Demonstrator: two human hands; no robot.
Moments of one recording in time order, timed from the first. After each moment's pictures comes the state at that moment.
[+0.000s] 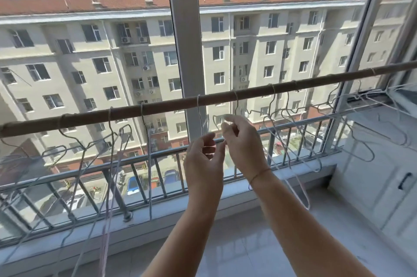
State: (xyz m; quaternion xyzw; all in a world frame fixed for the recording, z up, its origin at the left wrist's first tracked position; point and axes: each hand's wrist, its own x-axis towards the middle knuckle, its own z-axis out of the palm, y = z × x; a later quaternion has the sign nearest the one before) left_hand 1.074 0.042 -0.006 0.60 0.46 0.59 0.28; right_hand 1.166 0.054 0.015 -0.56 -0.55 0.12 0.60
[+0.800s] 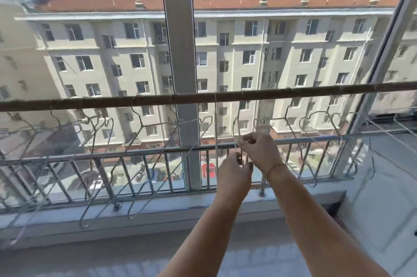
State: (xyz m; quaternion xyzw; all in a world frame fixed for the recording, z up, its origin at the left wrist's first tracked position) left_hand 1.295 0.054 -0.027 0.62 0.58 0.40 0.35; right_hand 1.385 0.095 -0.009 -0.64 -0.58 0.20 0.46
